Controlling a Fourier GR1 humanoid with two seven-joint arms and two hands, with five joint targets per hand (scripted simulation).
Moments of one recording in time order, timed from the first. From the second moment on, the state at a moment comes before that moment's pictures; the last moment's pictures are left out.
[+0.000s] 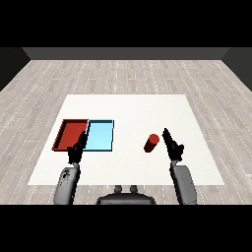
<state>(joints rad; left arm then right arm) 0.01 0.10 0.02 -1.53 -0.03 -0.01 -0.01 -0.03 -0.10 0.02 -1.56 0.01 0.03 0.00</state>
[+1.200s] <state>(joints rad) -0.04 0.04 0.06 -1.56 0.04 -0.06 -0.42 -0.05 -0.28 -0.29 -1.33 -0.20 0.36 -0.45</state>
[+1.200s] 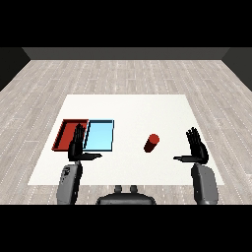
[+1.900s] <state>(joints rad) -0.01 0.03 0.06 -1.60 0.07 -0.06 -0.42 -0.15 -0.23 -0.25 -1.25 -0.21 0.33 -0.36</state>
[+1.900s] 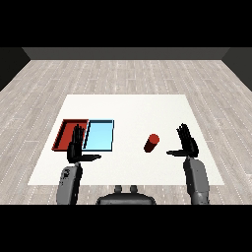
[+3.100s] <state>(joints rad) -0.05 0.04 0.08 -1.57 0.11 -0.07 -0.41 -0.29 -0.13 -0.17 -0.95 -0.18 0.32 -0.44</state>
